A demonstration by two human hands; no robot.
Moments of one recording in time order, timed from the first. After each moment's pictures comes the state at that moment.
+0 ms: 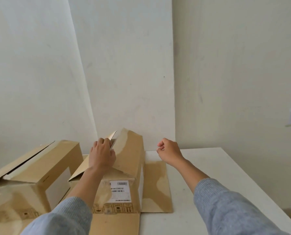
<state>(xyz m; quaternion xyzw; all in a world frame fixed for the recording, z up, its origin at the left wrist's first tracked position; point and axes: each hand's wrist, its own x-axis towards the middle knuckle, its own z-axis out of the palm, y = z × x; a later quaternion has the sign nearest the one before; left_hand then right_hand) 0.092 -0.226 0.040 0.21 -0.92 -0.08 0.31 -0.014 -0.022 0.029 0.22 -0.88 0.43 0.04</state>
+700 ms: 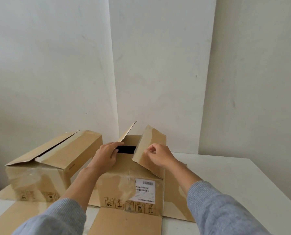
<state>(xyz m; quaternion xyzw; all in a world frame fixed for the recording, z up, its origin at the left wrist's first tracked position) 0.140 -0.304 0.031 0.13 -0.95 -0.15 0.26 0.012 -0.137 0.021 0.32 -0.87 0.38 -0.06</state>
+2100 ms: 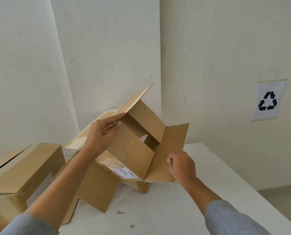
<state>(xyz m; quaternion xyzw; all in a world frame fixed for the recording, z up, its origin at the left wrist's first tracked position) 0.116 -0.210 0.107 -0.11 -0.84 -0.40 0.35 0.026 0.018 -0.022 0.15 -0.93 0.21 0.26</state>
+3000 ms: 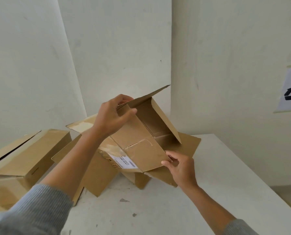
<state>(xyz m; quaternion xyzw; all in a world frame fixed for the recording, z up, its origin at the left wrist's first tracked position) 0.096 -0.192 0.121 -0.06 -0.88 -0.30 0.36 0.039 0.006 -0.051 0.21 -0.80 0.54 0.18</state>
